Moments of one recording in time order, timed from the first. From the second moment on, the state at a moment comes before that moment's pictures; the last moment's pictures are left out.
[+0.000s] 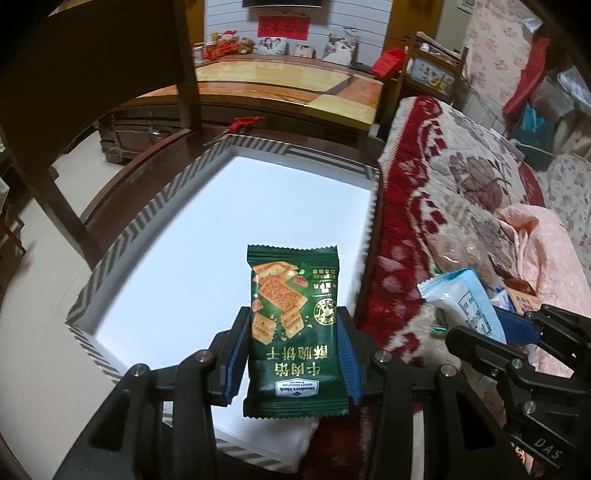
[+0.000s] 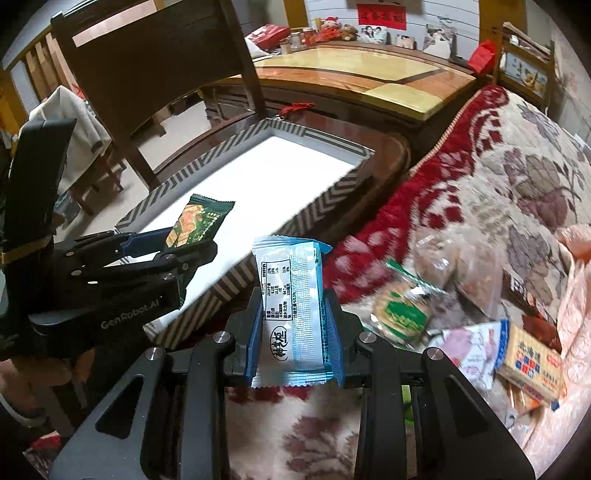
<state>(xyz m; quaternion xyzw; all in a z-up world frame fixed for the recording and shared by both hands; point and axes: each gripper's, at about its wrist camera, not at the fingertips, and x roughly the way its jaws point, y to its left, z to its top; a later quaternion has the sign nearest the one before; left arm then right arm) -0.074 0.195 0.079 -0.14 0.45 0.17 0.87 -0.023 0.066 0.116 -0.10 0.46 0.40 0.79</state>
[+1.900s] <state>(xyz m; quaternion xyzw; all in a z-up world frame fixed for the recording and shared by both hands) -0.092 0.260 0.072 -0.20 0.47 0.23 0.83 -0.022 0.111 0.105 -0.10 0.48 0.43 0.76</state>
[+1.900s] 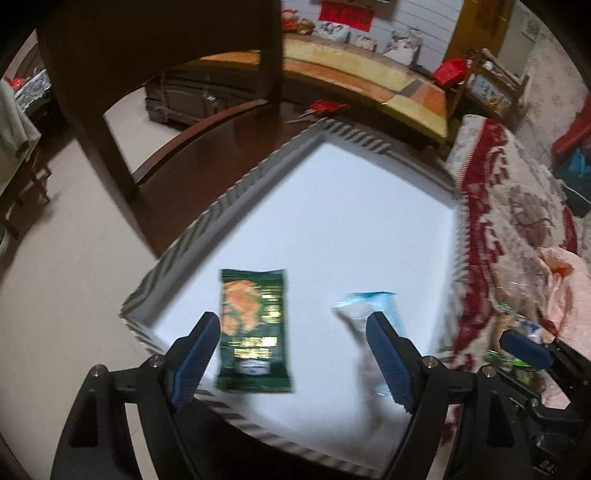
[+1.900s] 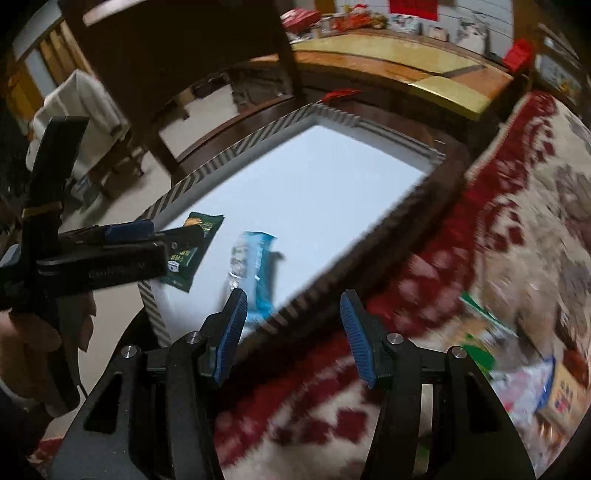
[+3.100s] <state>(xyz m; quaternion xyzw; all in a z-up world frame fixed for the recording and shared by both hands) -0.023 0.056 0.059 -0.09 0.53 0.04 0.84 -0.010 -0.154 0.079 0.00 0.51 0.26 0.82</state>
